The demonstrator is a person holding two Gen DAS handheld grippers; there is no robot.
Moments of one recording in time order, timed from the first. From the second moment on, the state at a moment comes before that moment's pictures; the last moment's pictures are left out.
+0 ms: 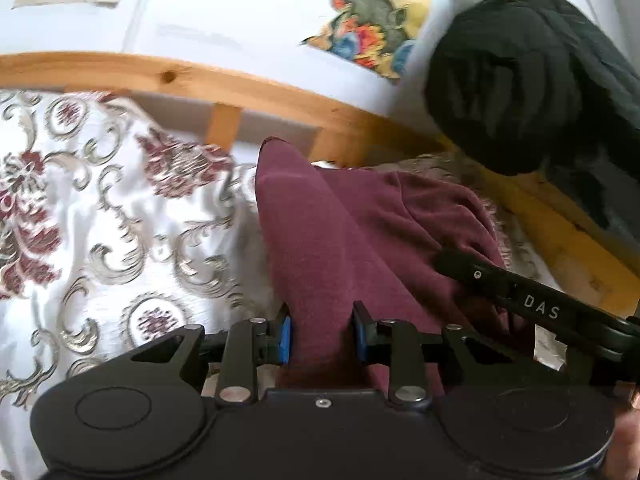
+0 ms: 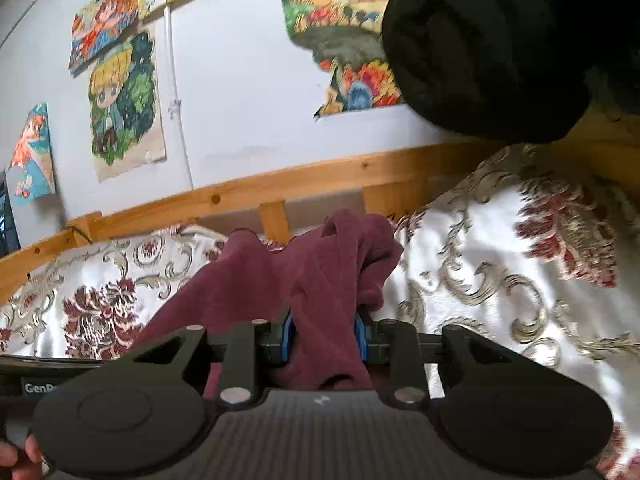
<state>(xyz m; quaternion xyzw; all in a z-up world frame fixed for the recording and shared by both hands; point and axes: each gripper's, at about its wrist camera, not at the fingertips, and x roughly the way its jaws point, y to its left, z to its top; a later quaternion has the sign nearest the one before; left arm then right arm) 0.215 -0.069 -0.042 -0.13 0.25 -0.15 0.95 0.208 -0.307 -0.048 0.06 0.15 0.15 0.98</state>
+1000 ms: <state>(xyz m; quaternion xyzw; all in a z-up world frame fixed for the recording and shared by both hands) 0.209 -0.058 -0.072 -0.15 0.34 -0.05 0.93 0.184 -0.319 -0.076 0.05 0.20 0.08 0.97</state>
